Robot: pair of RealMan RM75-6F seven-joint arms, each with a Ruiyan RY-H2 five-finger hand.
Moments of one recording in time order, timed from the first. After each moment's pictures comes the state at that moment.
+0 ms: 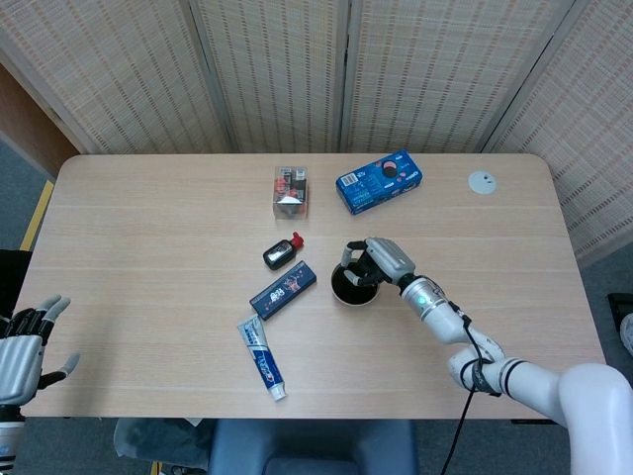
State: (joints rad) left arm -0.09 -1.18 -0.06 -1.53 1.46 1.47 0.01; right arm 0.86 -1.63 0.18 -1.05 -1.39 0.76 0.70
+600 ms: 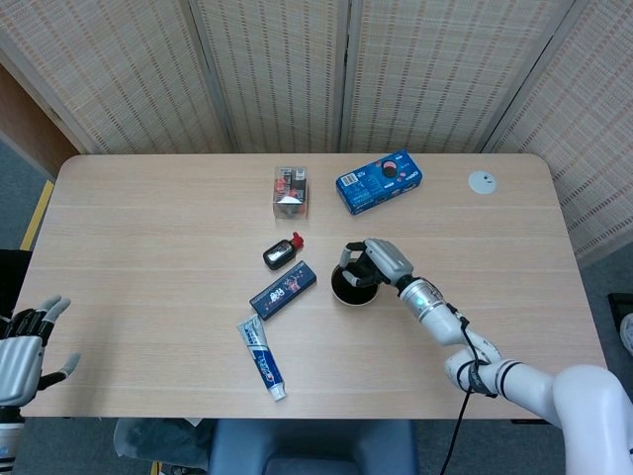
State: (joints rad) left arm -0.09 -1.17 -0.05 -1.54 1.46 1.48 0.01; right arm 0.86 -1.67 0.18 -1.02 -1.39 0.76 0.71
